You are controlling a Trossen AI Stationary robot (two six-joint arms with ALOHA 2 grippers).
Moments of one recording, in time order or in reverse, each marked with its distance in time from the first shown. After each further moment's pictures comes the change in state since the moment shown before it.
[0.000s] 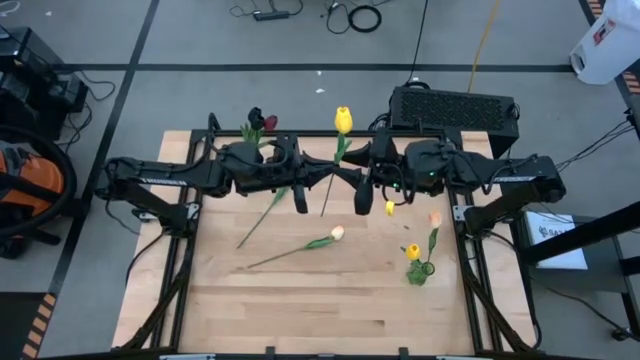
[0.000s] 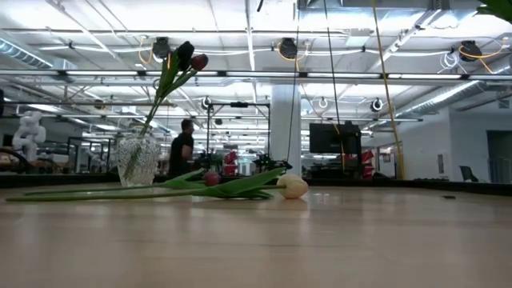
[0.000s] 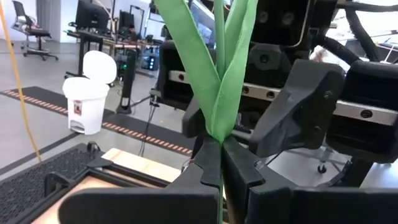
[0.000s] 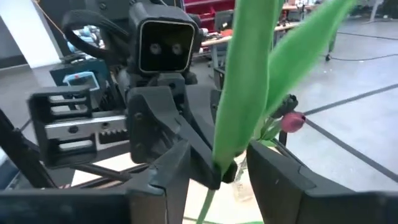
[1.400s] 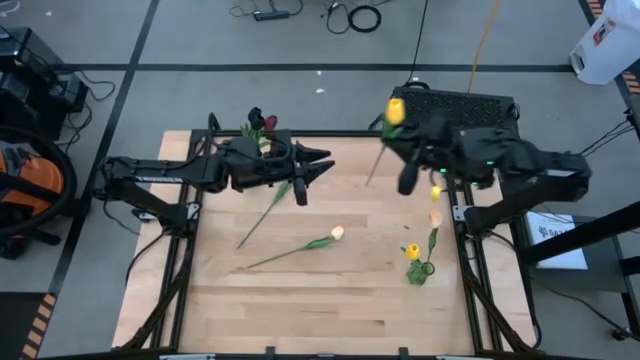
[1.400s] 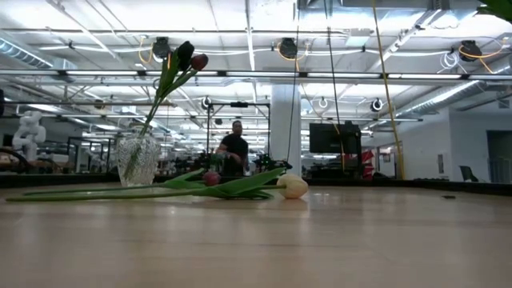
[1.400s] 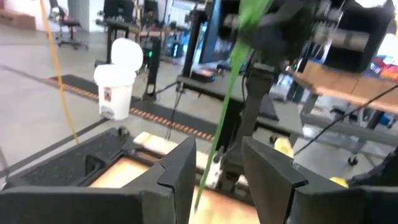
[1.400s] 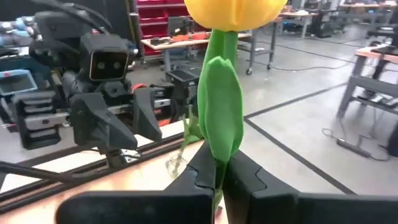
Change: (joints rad) left arm 0.034 -0.029 -0.005 -0.112 -0.054 0.009; right arm 0.020 -0.220 0.000 -0.266 0.240 -0.036
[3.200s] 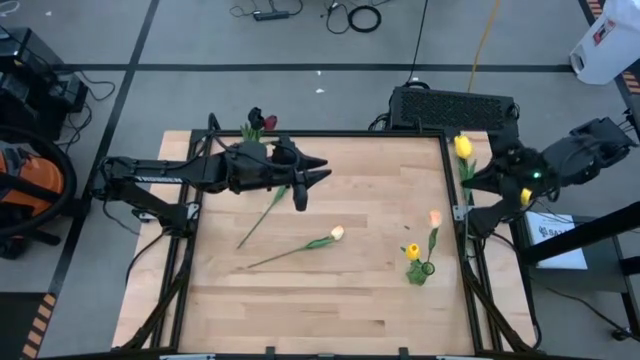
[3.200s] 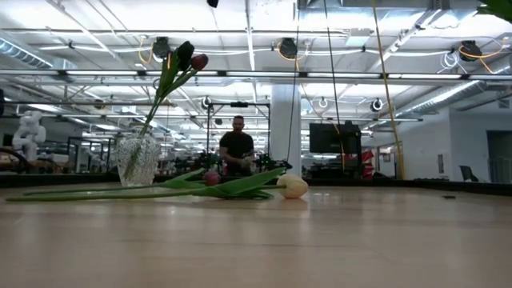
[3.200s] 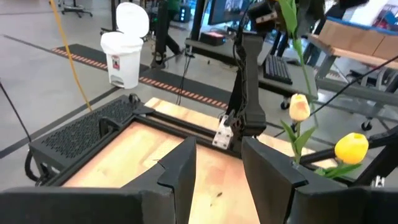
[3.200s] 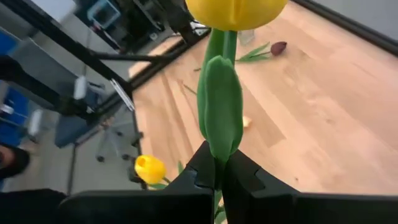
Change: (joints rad) left arm -0.002 -0.002 0.000 -0.169 -0.008 -0.010; right arm 0.342 -0.366 0.047 -0.816 -0.242 0.731
